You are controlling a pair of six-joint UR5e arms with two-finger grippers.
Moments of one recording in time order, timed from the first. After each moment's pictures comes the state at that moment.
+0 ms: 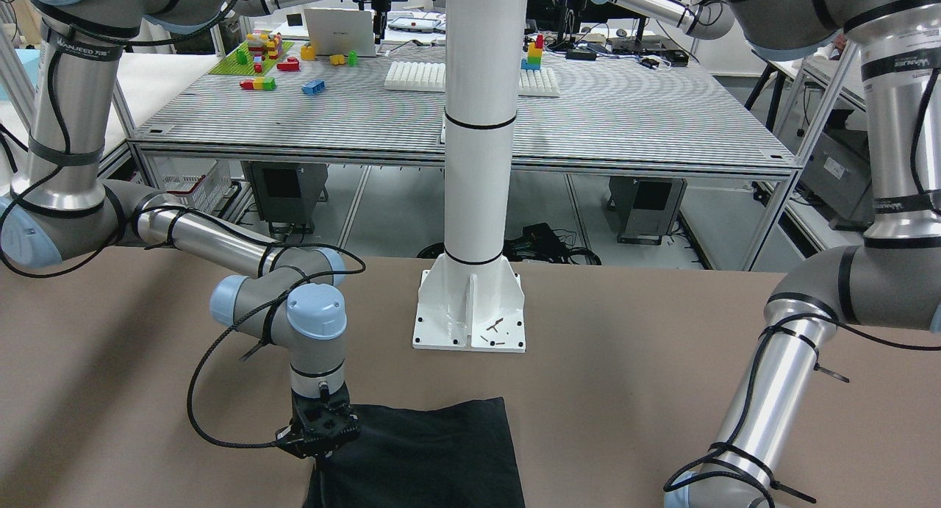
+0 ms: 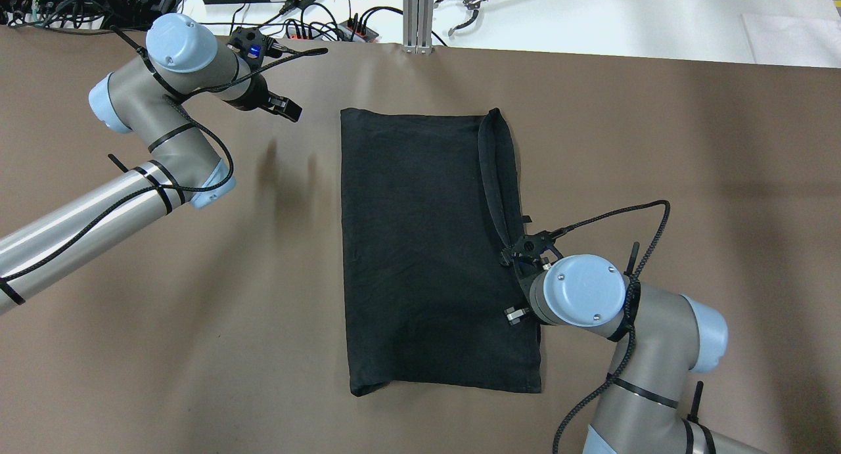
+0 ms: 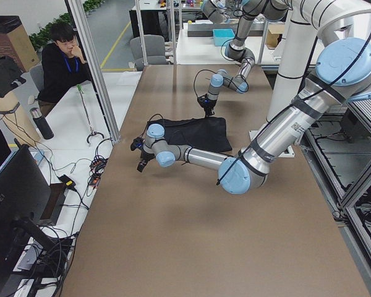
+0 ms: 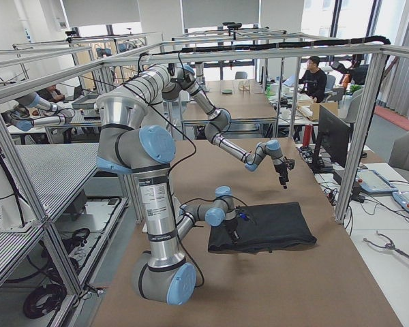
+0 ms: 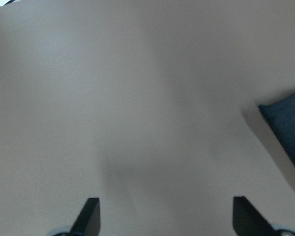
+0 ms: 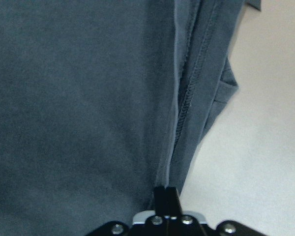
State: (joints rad) left arm -0.95 -2.39 -0.96 -2.30 -1.95 -0.66; right arm 0.49 -1.21 1.87 -1.50 1.68 0.78
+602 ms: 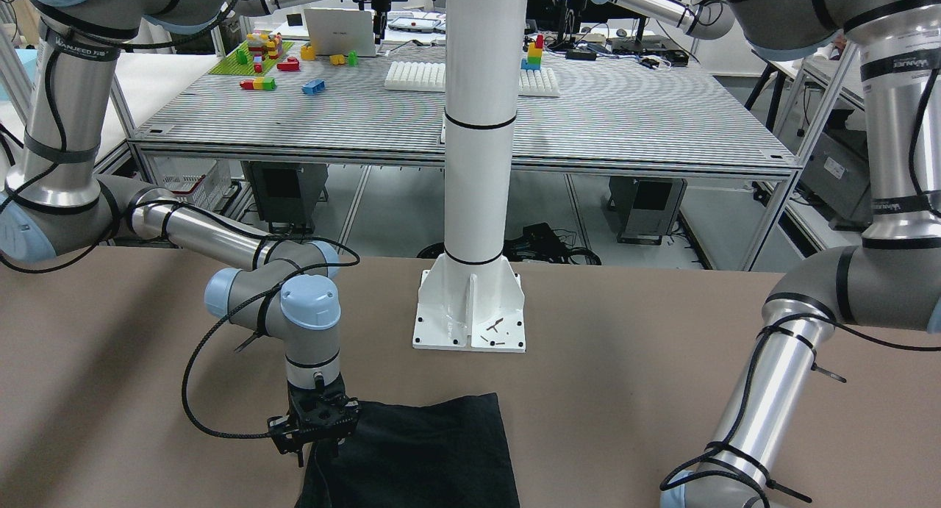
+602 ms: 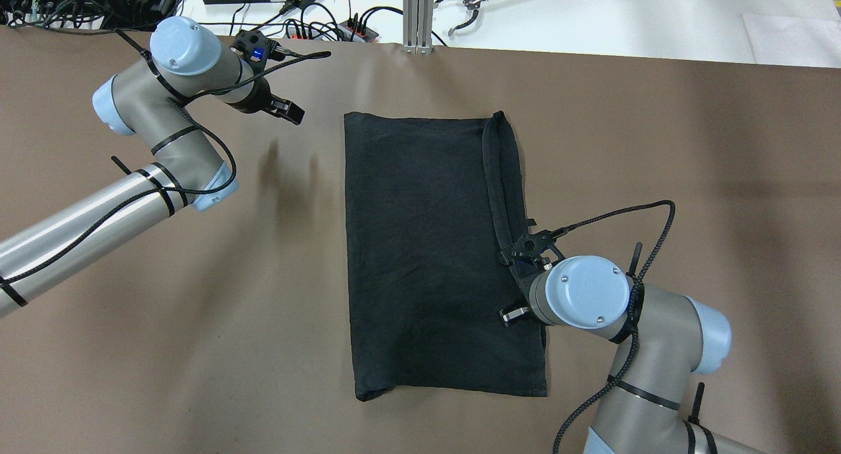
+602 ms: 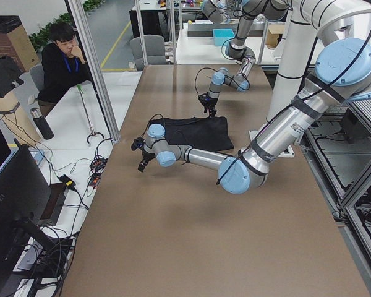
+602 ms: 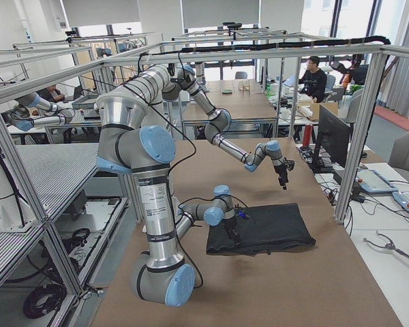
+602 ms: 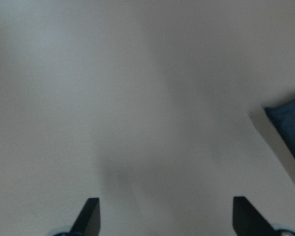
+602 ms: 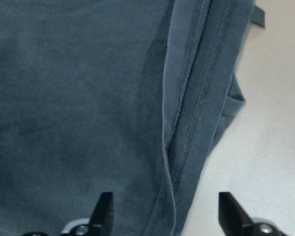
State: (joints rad) left arm -0.94 -2.39 -0.96 -2.30 -1.95 -0.66; right arm 0.49 -1.21 1.89 -1.50 1.68 0.79
